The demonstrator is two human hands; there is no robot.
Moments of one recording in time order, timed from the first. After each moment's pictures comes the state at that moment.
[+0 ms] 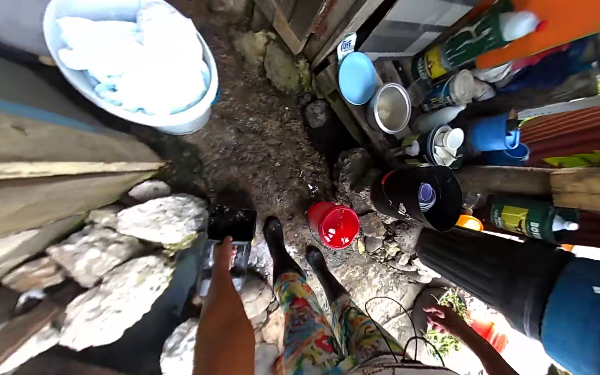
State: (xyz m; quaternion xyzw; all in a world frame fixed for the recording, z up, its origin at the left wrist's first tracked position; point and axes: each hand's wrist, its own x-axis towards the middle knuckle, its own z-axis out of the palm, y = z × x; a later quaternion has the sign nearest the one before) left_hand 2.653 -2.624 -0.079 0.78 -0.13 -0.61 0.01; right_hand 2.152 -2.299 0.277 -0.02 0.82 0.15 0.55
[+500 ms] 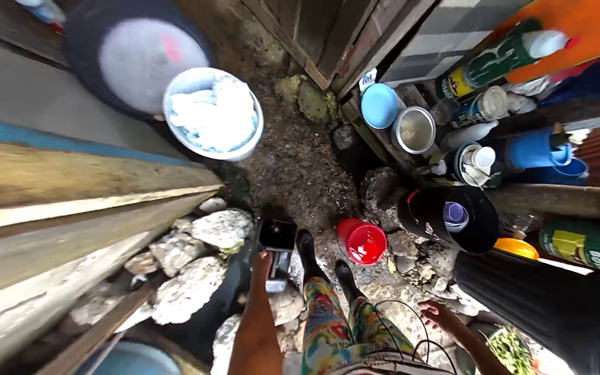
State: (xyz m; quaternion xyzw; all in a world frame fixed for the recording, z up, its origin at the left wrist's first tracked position) left_hand 2.673 -2.631 0.016 0.73 -0.36 -0.57 -0.06; right_hand 2.203 -2.388 0.245 -0.07 0.79 0.09 0.60
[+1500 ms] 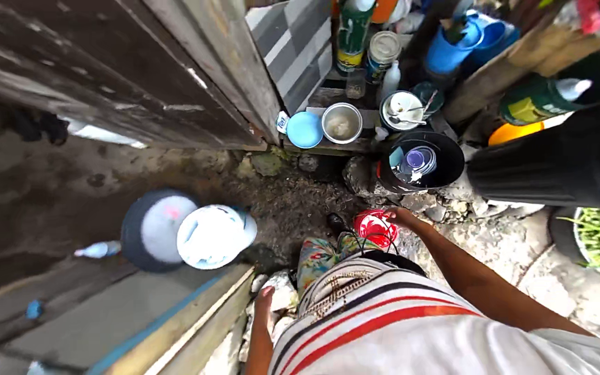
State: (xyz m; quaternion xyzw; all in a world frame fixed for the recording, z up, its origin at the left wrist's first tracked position) left_hand 2.593 -2.770 0.232 0.67 -0.54 -0.49 -0.16; right_hand 2.105 -2.511 0.222 -0.22 0.79 -0.13 0.55
